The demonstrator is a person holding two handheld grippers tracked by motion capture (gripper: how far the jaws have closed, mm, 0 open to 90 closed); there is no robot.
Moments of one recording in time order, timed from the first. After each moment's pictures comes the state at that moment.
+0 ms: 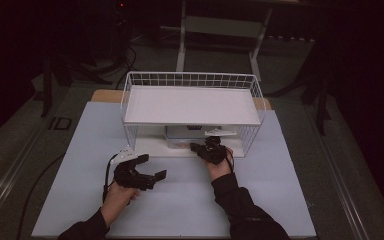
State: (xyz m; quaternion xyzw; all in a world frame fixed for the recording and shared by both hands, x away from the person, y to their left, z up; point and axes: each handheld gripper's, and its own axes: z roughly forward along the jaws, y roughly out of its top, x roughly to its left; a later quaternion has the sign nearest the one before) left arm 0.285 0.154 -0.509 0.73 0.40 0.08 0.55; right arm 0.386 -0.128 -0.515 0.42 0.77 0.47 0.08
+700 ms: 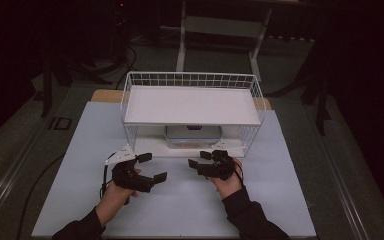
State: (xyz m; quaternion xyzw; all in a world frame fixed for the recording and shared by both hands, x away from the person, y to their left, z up) left arm 0.276 0.155 -0.490 0.74 0.34 0.06 0.58; right arm 0.334 -0.147 -0.501 0.37 0.79 0.49 0.07
